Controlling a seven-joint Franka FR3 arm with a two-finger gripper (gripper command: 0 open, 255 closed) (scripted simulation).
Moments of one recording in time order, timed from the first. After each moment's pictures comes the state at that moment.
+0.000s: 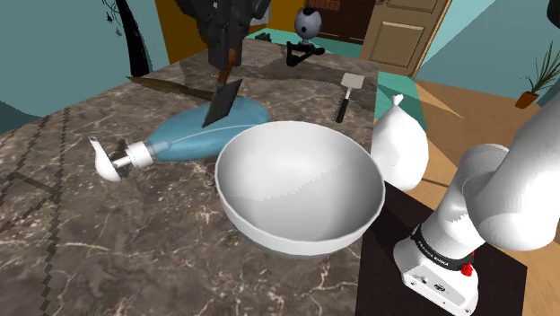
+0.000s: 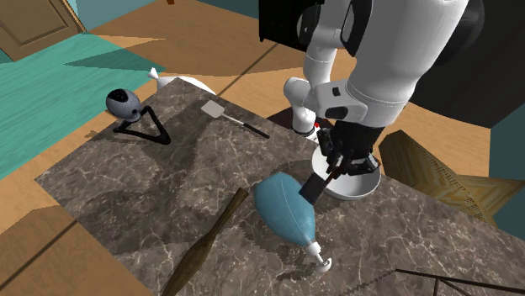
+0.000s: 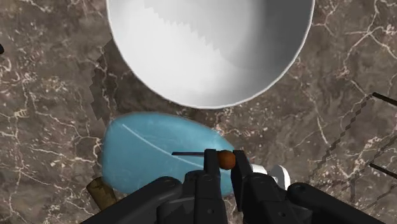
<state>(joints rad) 0.35 -0.10 0.53 -1.40 0.01 1.43 0.73</state>
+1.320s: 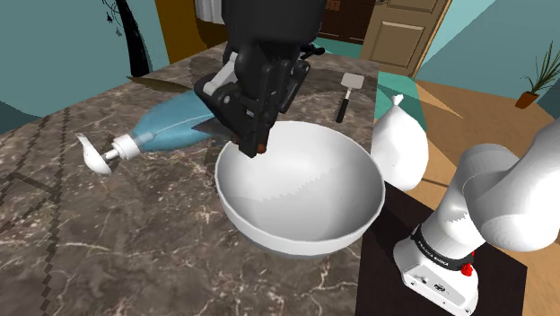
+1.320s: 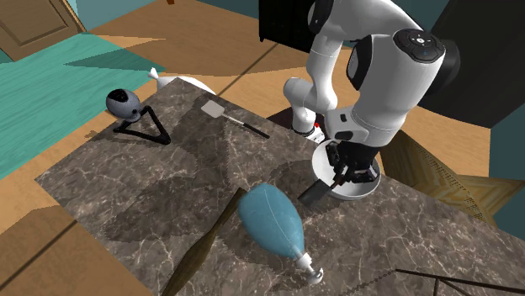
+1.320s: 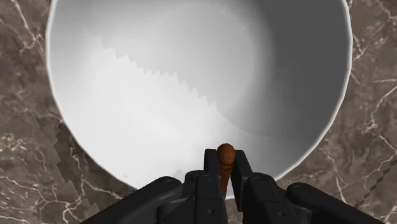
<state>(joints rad) 0.38 -0.30 0.52 -1.81 0.11 1.65 0.73</state>
